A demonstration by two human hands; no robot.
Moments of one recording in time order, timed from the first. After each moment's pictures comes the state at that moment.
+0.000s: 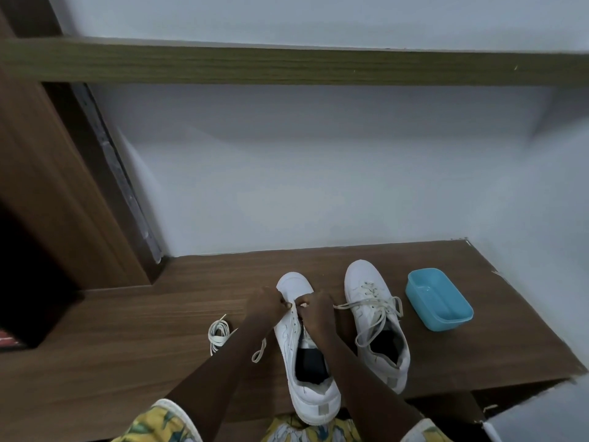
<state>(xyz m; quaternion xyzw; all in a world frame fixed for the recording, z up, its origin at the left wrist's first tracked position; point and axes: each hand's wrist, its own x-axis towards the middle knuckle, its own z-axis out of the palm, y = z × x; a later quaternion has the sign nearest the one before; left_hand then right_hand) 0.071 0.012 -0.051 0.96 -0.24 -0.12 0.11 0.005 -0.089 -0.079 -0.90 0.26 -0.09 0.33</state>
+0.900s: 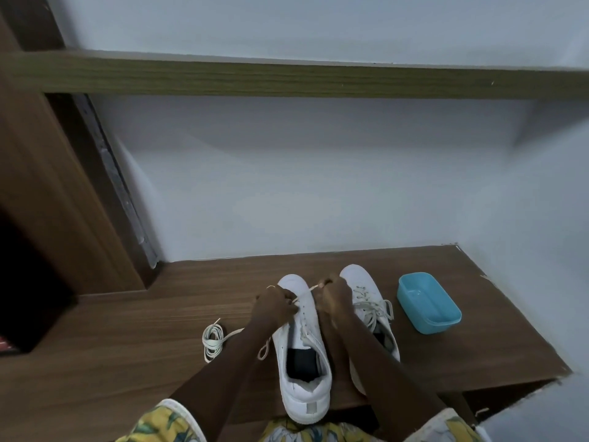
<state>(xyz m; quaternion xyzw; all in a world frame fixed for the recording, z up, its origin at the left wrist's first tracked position) 0.055 -0.005 -0.038 0.93 -0.24 -0.12 0.25 0.002 -0.133 -0.032 -0.74 0.39 -0.13 0.53</state>
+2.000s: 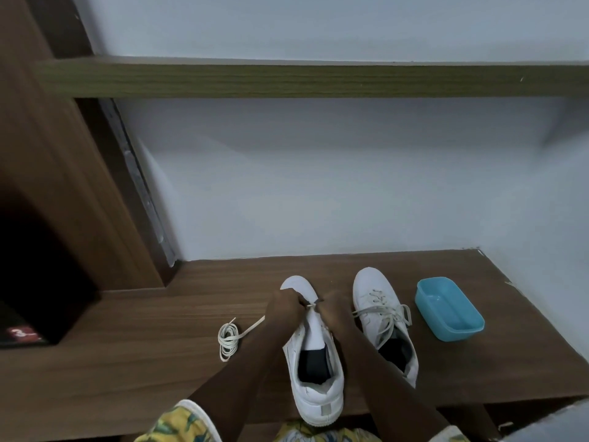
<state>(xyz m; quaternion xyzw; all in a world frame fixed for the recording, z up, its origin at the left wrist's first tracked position) 0.047 -0.001 -0.031 0.93 -0.21 -0.13 0.26 0.007 -0.112 -0.049 -0.90 0.30 0.03 0.32</state>
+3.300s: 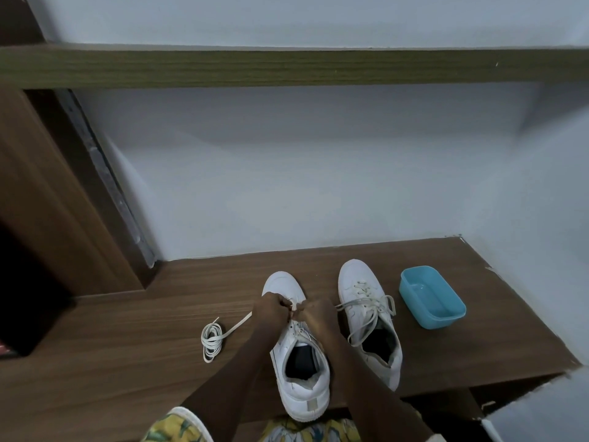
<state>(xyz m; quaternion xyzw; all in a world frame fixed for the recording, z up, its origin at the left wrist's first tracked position) 0.042 -0.009 -0.056 0.93 -0.12 -0.11 0.33 -0.018 -0.092 -0.038 -0.76 0.36 0.01 0.54</state>
